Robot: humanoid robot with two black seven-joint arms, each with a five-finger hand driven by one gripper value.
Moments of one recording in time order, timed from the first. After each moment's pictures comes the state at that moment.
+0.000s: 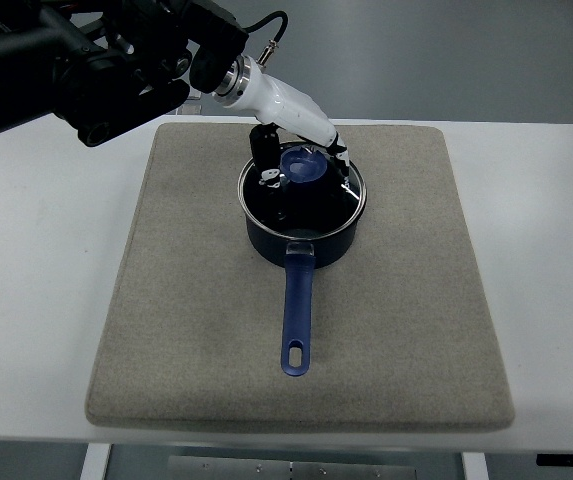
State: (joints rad) left arm -1.63 0.19 0.26 -0.74 1.48 -0.40 -0.61; right arm 0.02 0.00 -0.02 0.20 0.02 0.00 0.07
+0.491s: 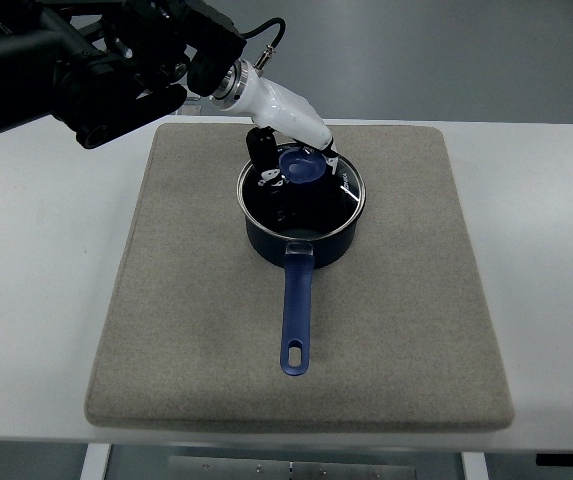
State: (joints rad) left arm -1.63 0.19 0.27 -0.74 1.48 -0.39 -0.61; right arm 0.02 0.00 -0.02 0.20 0.02 0.00 0.07
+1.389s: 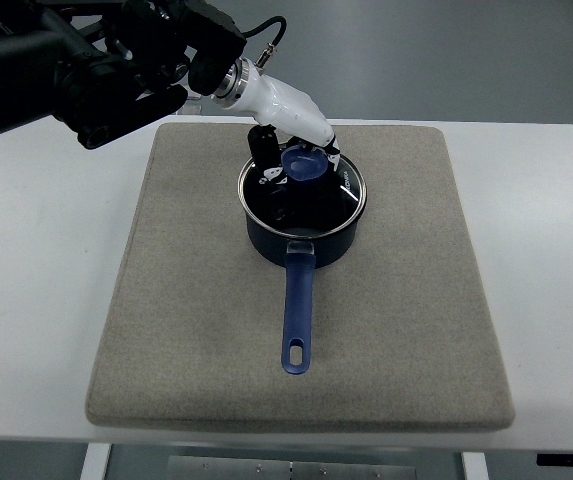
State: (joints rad) left arm -1.63 0.19 0.27 -0.74 1.48 -0.34 -0.61; right arm 0.02 0.00 -0.02 0.20 0.02 0.00 0.07
